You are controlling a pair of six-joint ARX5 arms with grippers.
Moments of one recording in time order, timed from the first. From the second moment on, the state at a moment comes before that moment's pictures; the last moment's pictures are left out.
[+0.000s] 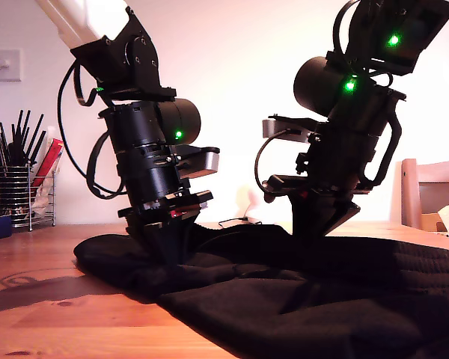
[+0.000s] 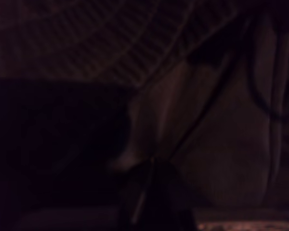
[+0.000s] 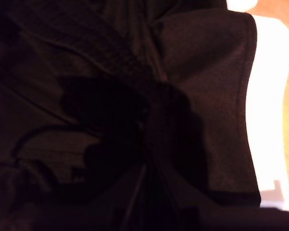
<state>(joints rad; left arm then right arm) -0.56 2.08 1.49 -0.81 0.14 0.24 0.44 1.82 1.14 -0.41 -0.11 -0.18</state>
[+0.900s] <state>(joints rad) -0.60 2.08 1.49 -1.04 0.08 0.24 0.46 1.82 1.13 -0.49 0.07 -0.12</state>
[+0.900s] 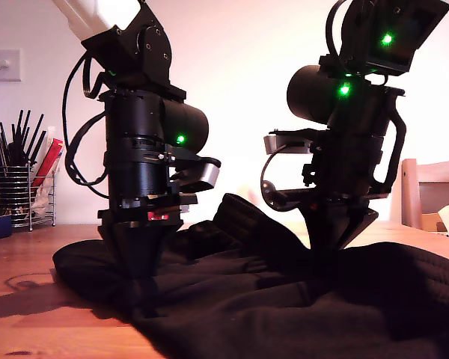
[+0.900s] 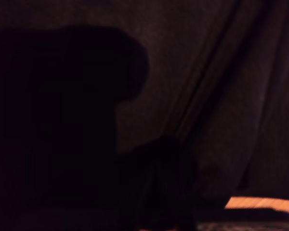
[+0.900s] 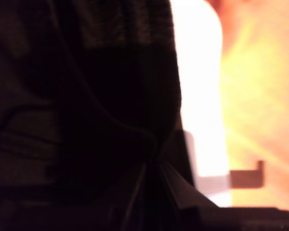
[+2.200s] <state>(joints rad) -0.42 2.08 1.45 -0.54 -0.03 0.24 0.37 1.80 1.29 -0.72 -0.26 -0.06</state>
